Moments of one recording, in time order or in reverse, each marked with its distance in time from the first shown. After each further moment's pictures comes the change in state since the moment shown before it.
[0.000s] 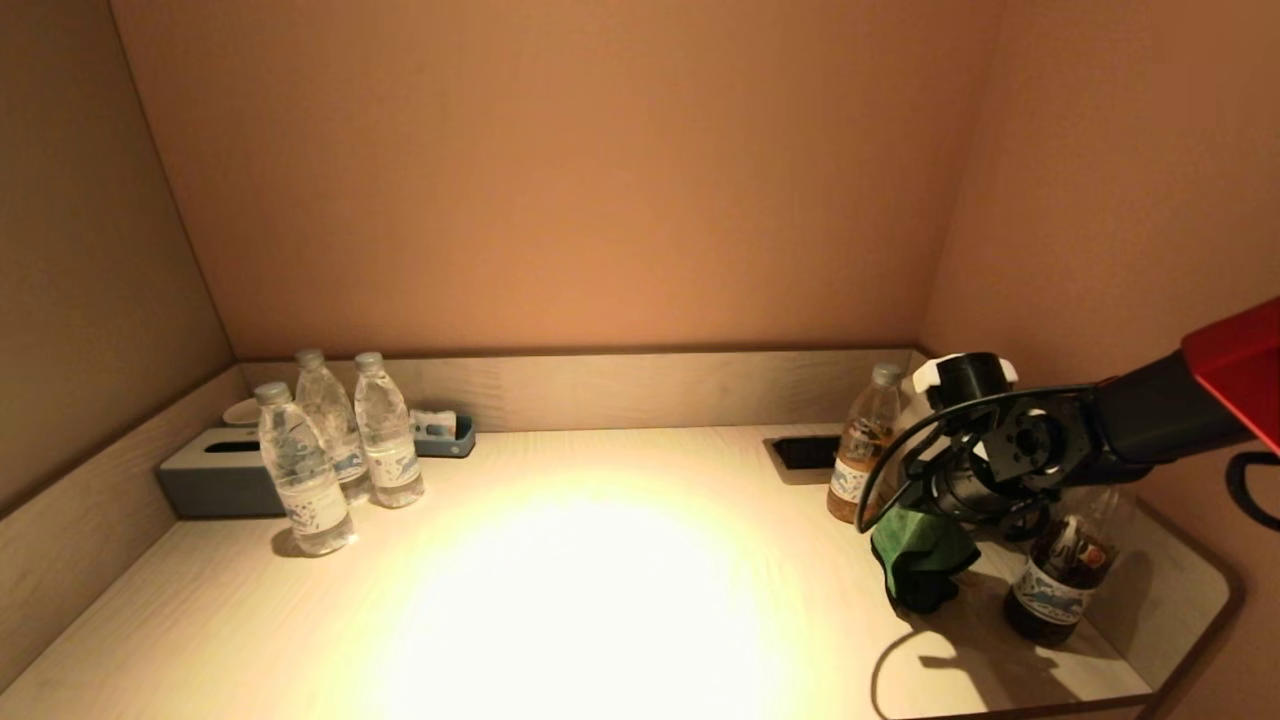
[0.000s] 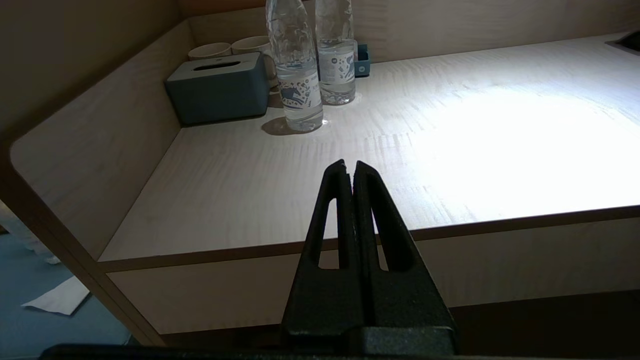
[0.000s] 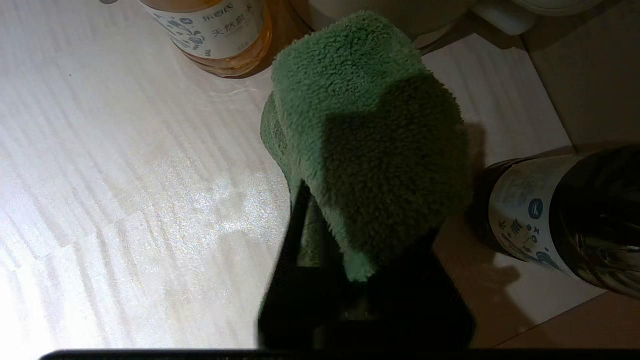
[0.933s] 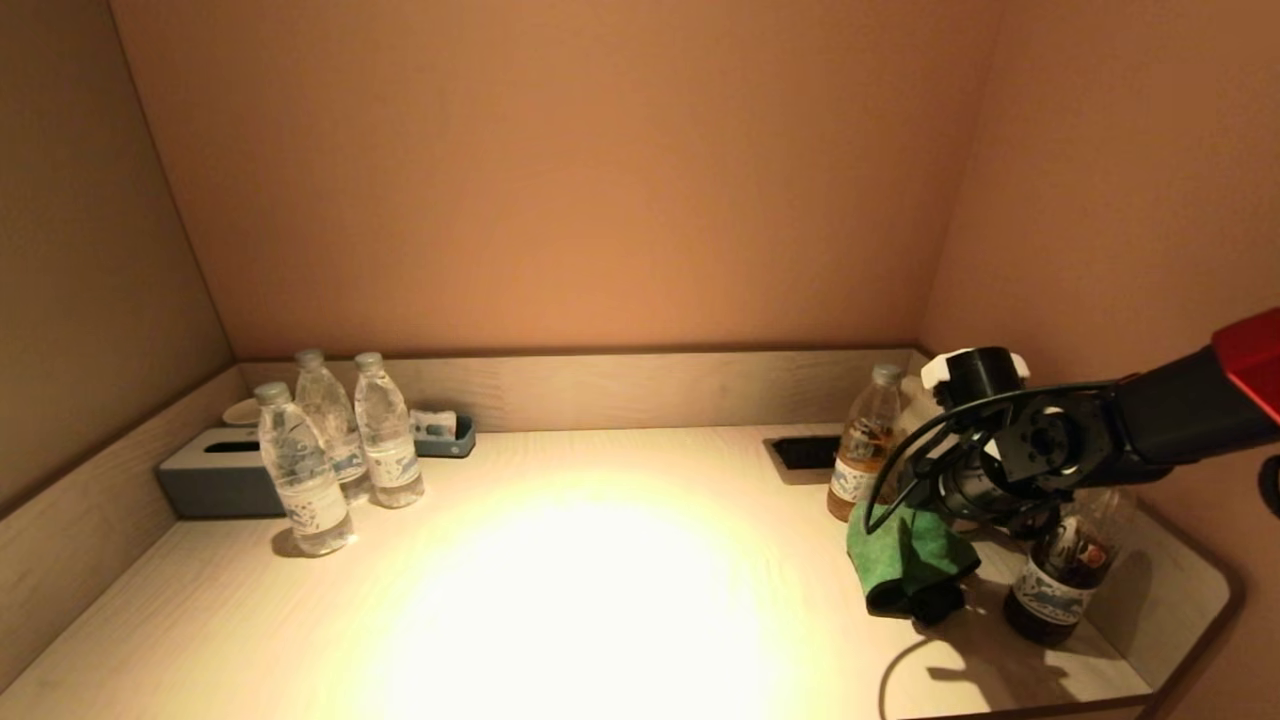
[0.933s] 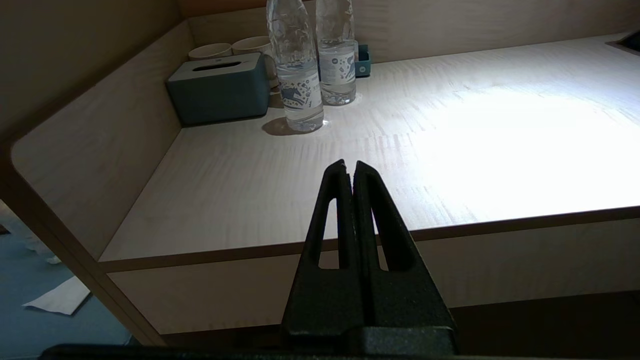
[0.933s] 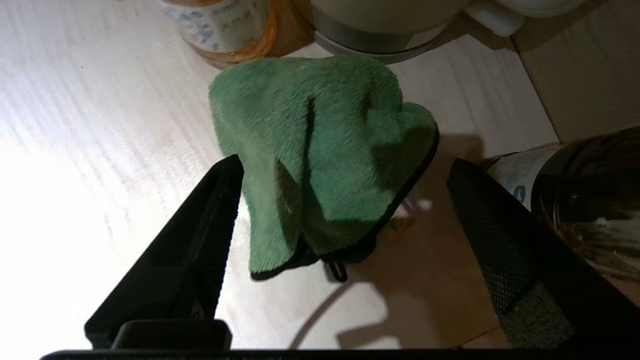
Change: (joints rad) left arm 0.000 0.000 0.000 0.000 0.000 0.001; right arm 0.022 -0.055 0.034 0.002 0.000 -0.013
